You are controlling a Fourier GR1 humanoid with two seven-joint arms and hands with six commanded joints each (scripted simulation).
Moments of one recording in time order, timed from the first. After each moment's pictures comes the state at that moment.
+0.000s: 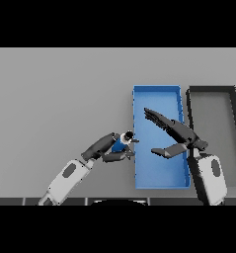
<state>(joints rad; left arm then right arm) -0.29 0.14 -0.58 -1.58 0.12 -0.19 -0.02 -0.21 -0.36 0.11 -1.80 -0.48 0.58 0.18</state>
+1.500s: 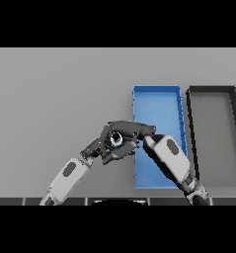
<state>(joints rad) -0.28 0.11 -0.52 -1.57 0.08 -0.26 -0.06 -0.63 -0.13 0.38 -1.67 -0.50 0.68 0.35</state>
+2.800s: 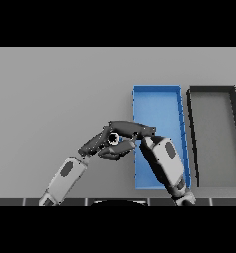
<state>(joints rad) -0.28 0.12 -0.48 -1.55 -0.02 -0.29 0.05 -0.58 0.03 0.26 -1.70 -0.41 0.77 0.44</state>
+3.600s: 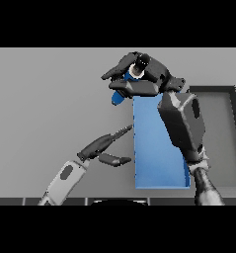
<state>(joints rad) -0.24 0.13 -0.51 -1.61 -0.03 -0.29 0.10 -1.12 -0.23 0.03 -1.47 -0.83 0.35 0.49</state>
